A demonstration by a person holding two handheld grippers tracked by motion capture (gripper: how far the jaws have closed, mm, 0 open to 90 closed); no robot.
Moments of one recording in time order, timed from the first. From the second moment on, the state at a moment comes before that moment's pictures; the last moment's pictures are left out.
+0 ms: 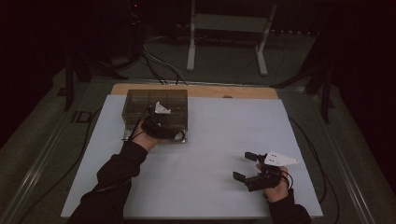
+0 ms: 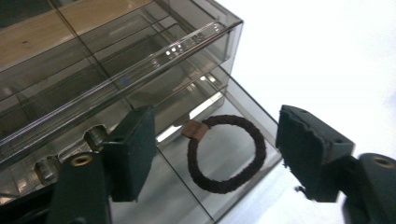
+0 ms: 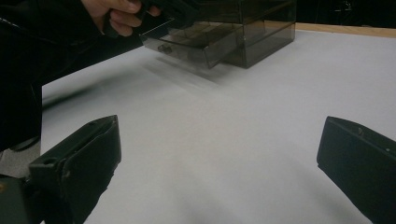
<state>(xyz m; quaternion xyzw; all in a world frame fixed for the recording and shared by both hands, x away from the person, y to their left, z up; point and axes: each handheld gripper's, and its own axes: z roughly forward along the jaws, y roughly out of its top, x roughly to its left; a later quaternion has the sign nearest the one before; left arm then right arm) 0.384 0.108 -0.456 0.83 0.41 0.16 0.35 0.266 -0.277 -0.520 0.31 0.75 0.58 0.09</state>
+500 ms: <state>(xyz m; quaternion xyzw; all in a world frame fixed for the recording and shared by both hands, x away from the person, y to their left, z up) 0.378 0.109 -0.448 0.83 0.40 0.14 0.36 0.267 -0.276 -0.520 0.31 0.75 0.58 0.09</state>
